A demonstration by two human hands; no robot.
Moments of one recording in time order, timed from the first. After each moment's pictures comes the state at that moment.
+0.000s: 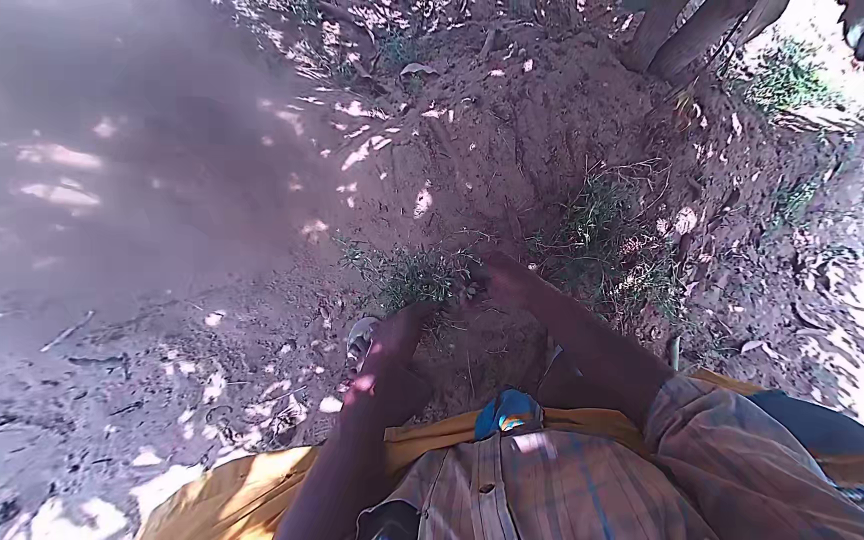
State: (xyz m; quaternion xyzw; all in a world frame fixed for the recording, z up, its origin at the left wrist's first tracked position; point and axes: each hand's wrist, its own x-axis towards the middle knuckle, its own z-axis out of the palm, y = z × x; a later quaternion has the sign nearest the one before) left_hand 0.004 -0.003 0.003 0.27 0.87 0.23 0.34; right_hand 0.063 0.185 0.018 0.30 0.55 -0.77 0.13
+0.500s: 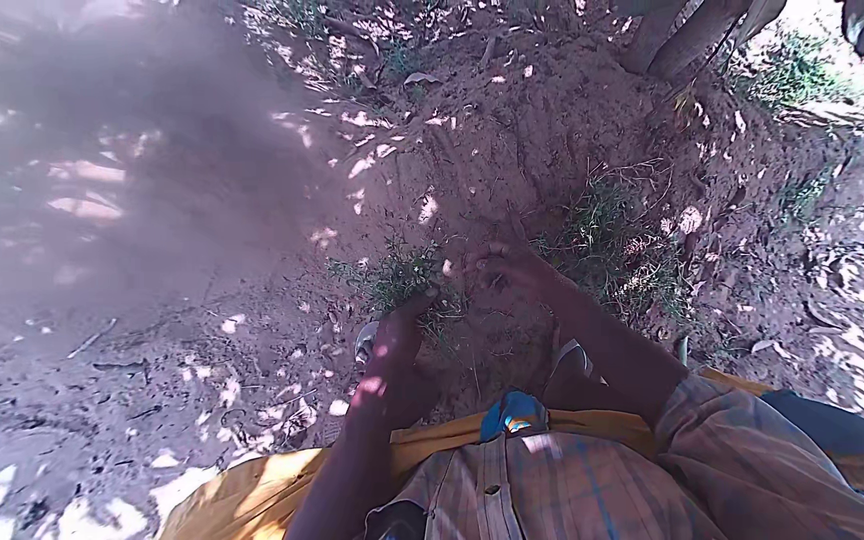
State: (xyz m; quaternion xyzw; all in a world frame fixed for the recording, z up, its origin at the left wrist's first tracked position) left_hand 0.008 0.014 -0.010 -0.05 0.62 0.72 0.29; right_hand 0.067 0.211 0.024 0.22 0.69 -0.68 0.11
